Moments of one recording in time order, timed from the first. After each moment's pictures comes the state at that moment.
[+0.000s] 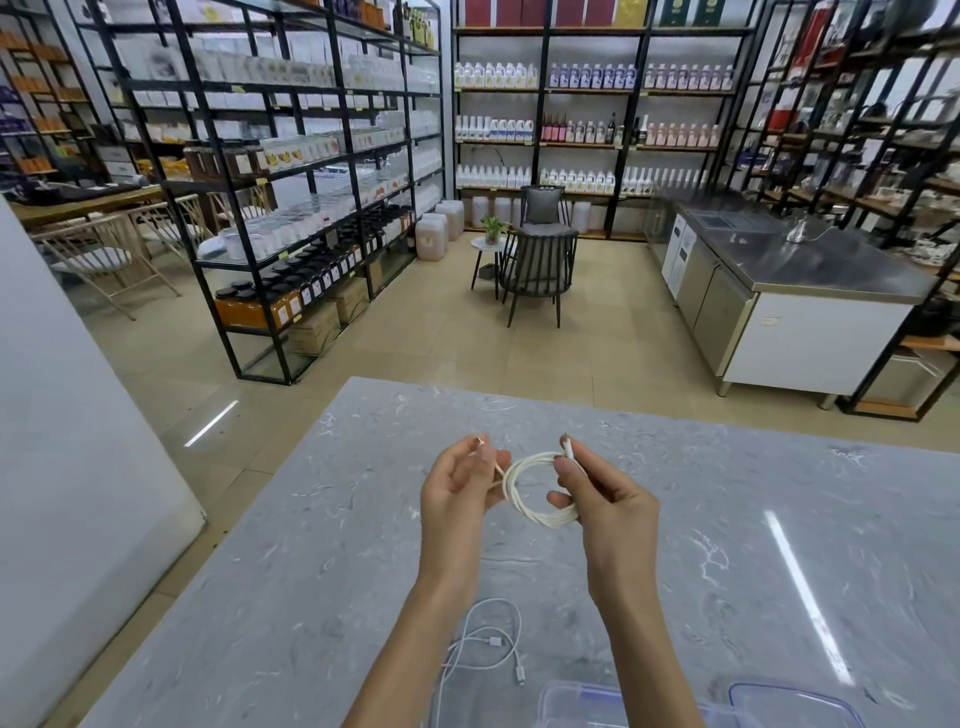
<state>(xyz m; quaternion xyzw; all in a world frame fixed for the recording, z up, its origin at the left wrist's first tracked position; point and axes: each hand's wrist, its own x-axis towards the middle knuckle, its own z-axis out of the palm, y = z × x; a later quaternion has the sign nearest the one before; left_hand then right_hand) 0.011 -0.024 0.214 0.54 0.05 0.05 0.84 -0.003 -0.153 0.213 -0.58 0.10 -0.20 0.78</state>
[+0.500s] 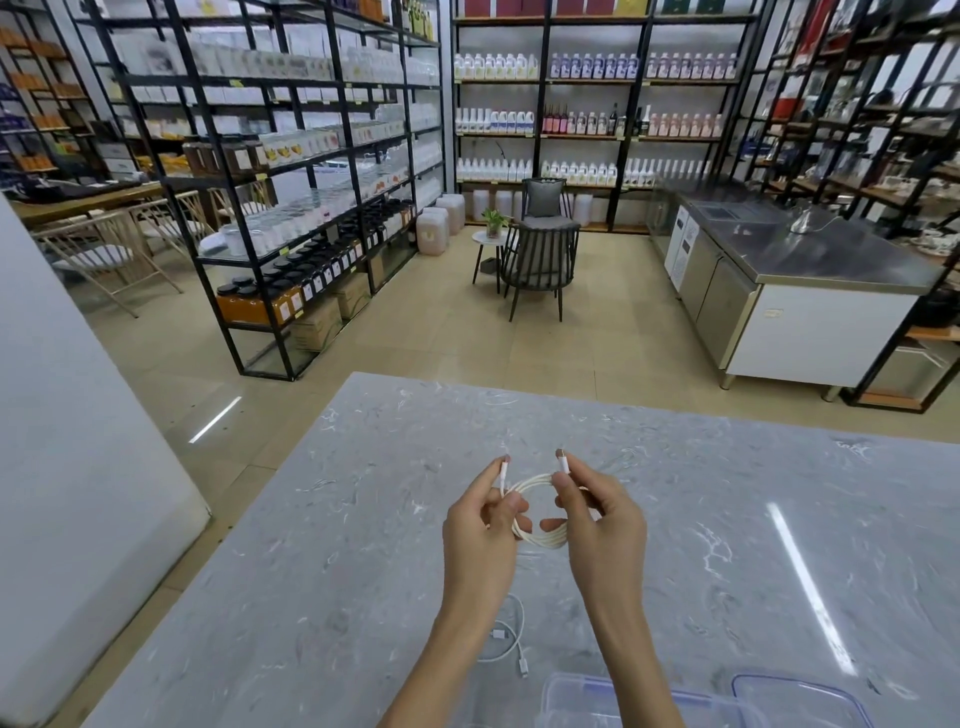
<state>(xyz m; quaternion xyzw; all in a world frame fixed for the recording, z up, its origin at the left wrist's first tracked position) -0.004 -0.036 0.193 0.70 0.03 0.06 0.71 -0.009 -0.147 0.189 -0.68 0.10 -0.24 0.69</state>
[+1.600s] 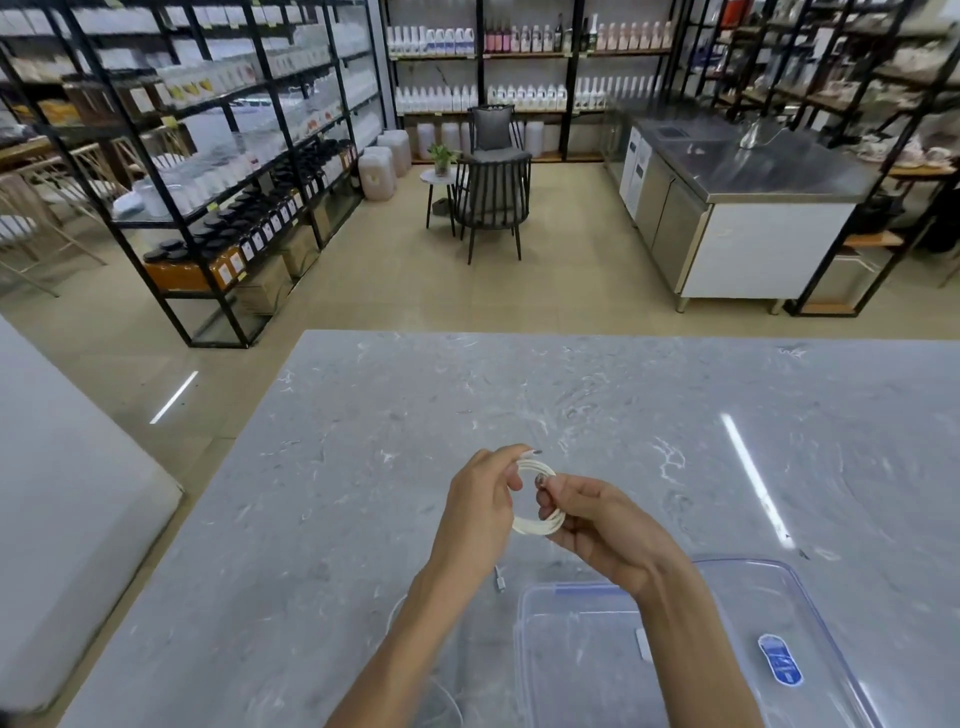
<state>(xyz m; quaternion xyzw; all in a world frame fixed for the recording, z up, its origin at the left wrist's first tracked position) -0.018 -0.047 0.164 0.86 -0.17 0.02 0.49 -0.054 -0.203 0.170 -0.50 0.11 0.16 0.84</state>
